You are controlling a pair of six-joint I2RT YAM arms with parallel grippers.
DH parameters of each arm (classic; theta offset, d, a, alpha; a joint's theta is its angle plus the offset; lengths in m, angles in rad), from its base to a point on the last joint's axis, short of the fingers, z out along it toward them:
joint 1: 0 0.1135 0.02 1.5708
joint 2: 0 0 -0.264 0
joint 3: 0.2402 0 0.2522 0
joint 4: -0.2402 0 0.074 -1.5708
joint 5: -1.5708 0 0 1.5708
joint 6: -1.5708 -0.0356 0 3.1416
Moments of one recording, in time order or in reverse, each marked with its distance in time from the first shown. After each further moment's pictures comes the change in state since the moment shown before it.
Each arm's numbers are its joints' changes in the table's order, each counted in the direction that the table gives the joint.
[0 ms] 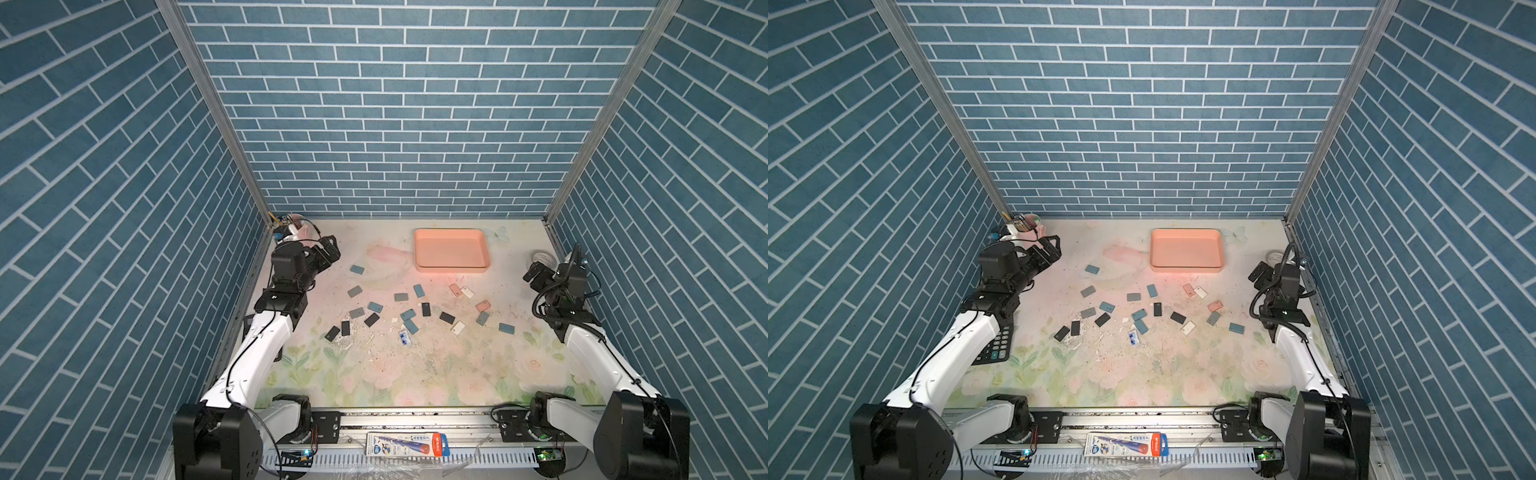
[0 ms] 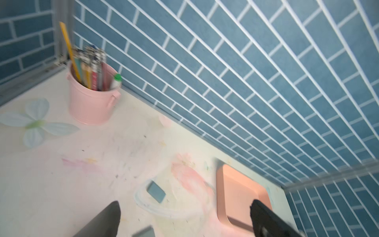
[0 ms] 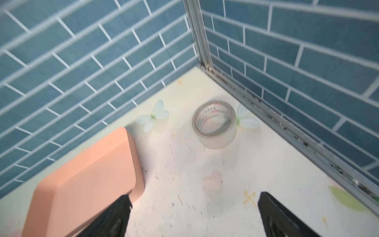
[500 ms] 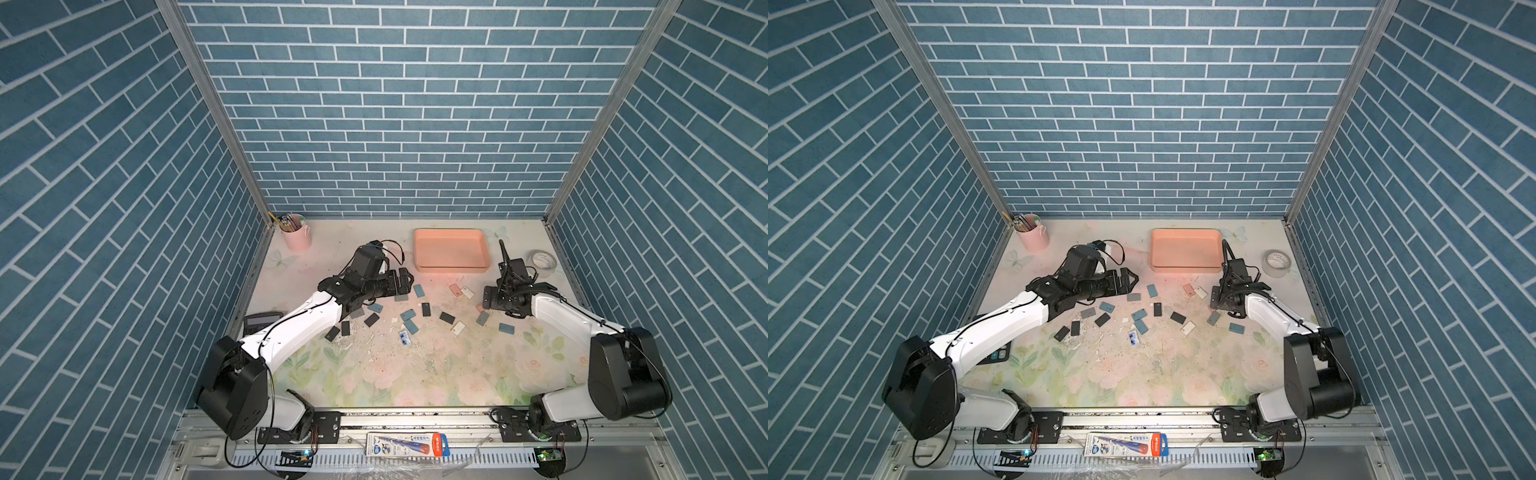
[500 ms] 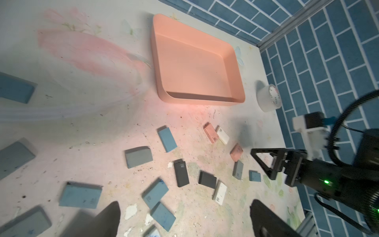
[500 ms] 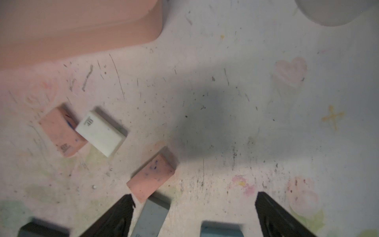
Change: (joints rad) left arm -0.446 -0.261 0.123 -0.164 -0.115 0.014; right arm 0.333 -0.334 0.164 -0.408 -0.015 0.139
